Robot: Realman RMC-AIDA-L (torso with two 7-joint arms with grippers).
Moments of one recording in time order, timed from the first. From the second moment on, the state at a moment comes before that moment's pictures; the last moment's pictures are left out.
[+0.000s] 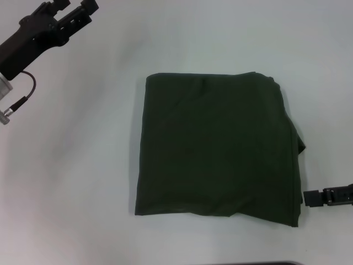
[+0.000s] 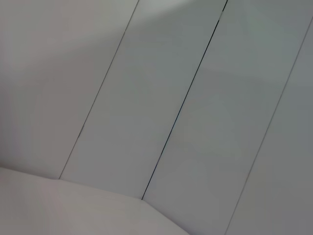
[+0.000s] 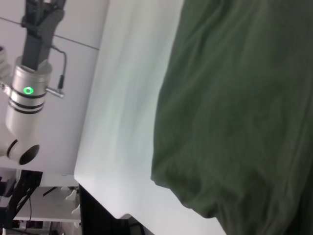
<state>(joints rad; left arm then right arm) -0.51 -2.16 0.42 0.46 1.64 1.40 -1.26 0.32 1.97 -0.55 -0.65 -2.35 -1.92 2.13</state>
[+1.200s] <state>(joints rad) -0.51 -2.16 0.42 0.46 1.64 1.39 -1.25 0.36 1.97 -0.55 -0.54 -2.38 -1.78 2.12</state>
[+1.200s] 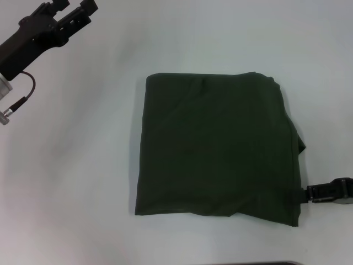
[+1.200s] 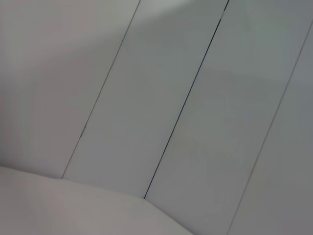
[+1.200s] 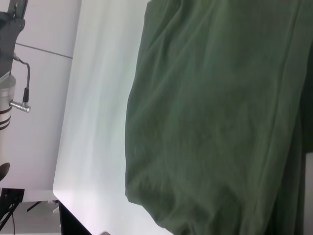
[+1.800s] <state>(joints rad) -0.51 -2.16 0.42 0.46 1.64 1.38 -1.25 0.36 1.97 -0.54 -0.54 -2.38 -1.77 2.11</state>
